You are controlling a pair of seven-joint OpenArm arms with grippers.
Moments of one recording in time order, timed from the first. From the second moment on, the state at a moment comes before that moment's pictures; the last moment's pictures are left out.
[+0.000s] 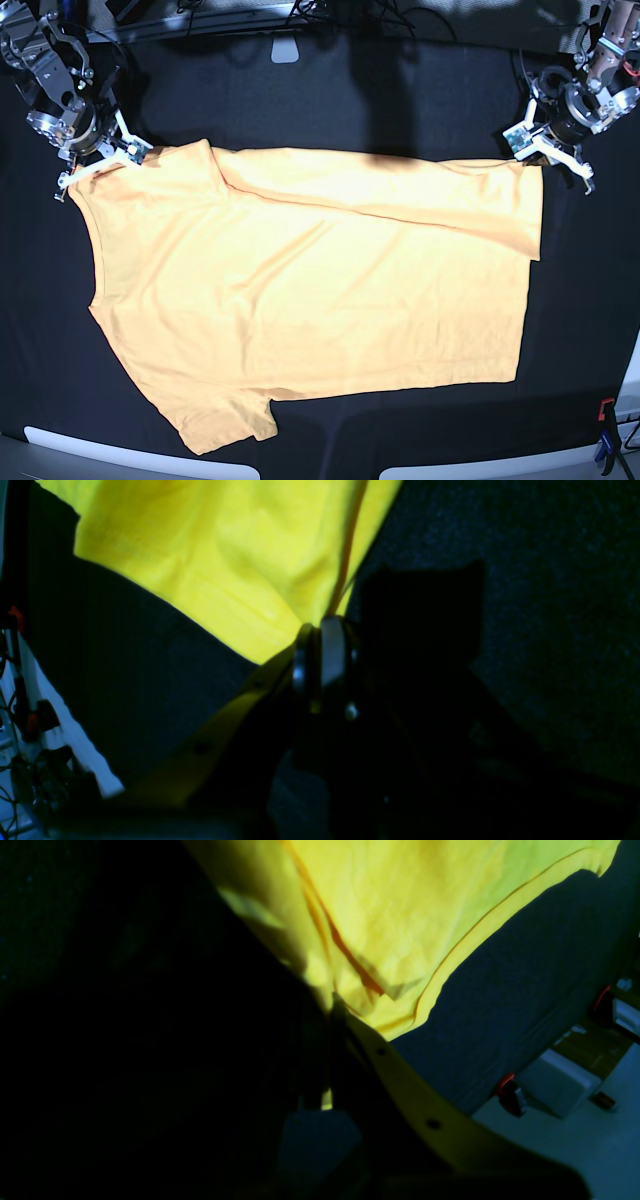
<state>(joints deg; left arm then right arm) 20.2 -37.5 10.8 93.4 22.4 -22.1 12.8 -19.1 50.3 -15.7 99.8 -11.1 10.3 -44.1</state>
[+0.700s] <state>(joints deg) 36.1 -45.7 10.7 103.5 18.7 -21.9 18.0 -36.2 59.6 -15.6 109.9 -8.4 9.9 -55.5</state>
